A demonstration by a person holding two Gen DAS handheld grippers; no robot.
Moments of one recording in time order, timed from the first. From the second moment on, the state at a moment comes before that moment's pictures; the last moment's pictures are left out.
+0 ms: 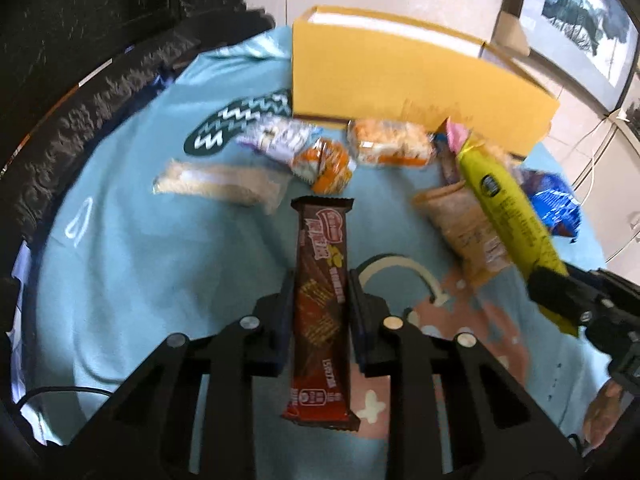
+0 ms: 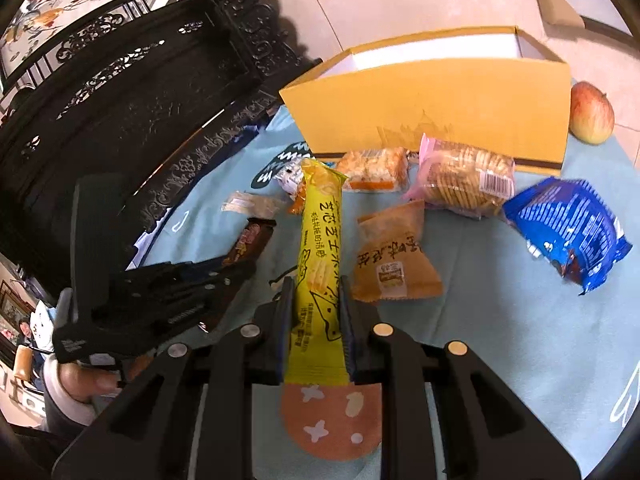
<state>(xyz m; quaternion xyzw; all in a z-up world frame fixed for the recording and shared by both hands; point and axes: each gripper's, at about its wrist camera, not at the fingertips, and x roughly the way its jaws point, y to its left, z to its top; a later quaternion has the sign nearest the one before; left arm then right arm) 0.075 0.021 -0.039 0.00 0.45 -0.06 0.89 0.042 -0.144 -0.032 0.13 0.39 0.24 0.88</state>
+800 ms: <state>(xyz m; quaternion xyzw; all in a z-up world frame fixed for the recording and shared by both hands) 0.168 -0.028 0.084 0.00 0.36 -0.08 0.93 0.108 -0.181 0.062 0.10 0.31 0.15 0.93</state>
